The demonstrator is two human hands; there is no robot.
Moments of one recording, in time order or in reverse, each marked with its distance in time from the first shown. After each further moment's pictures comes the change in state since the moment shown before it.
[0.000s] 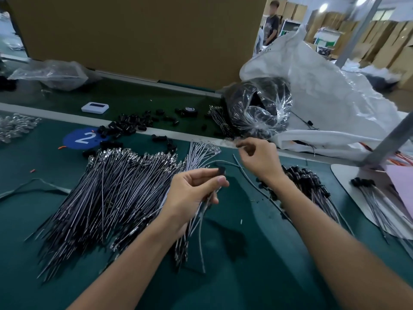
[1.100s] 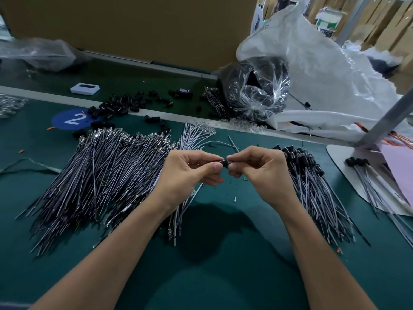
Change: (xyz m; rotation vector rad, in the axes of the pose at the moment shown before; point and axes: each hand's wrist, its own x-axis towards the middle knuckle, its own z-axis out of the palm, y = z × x) left_hand 0.000 -0.008 0.001 0.195 -0.098 0.168; right_hand -0.091 -0.037 -0.027 0.691 -0.105 -0.001
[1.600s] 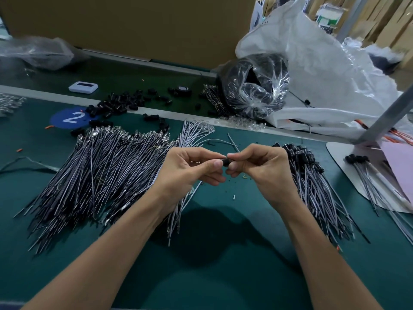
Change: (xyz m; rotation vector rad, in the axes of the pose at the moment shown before) left_hand -0.004 0.006 0.001 -0.074 -0.067 0.004; right_hand -0.003 -0.002 0.000 0.216 -0.027 0.002
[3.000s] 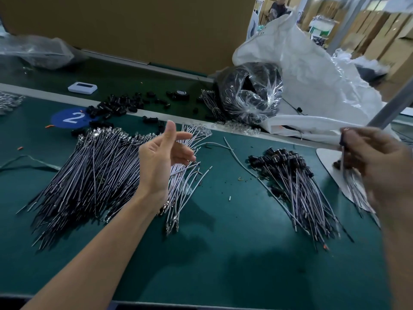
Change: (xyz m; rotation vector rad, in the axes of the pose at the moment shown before) left_hand 0.002 0.009 -0.016 -0.101 0.417 0.095; right_hand -0.024 -0.077 -0.132 -0.232 0.508 0.091
